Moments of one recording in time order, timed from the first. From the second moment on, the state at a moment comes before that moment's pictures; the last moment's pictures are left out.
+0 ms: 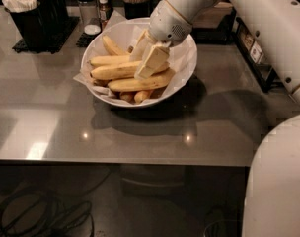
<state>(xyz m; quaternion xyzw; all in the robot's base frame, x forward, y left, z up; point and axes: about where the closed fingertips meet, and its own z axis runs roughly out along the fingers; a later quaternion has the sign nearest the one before) 0.587 0.020 0.915 -0.75 0.57 0.25 0.21</state>
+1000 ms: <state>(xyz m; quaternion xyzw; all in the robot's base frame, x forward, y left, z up) 0.579 0.014 0.920 -0.75 0.58 0.23 0.22</state>
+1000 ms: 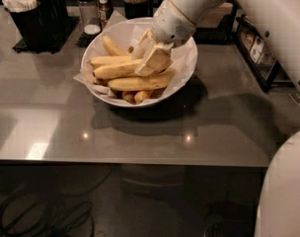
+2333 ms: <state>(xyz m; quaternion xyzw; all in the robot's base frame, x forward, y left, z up) 0.463 -0.042 0.979 -0.72 0.58 0.19 0.33</state>
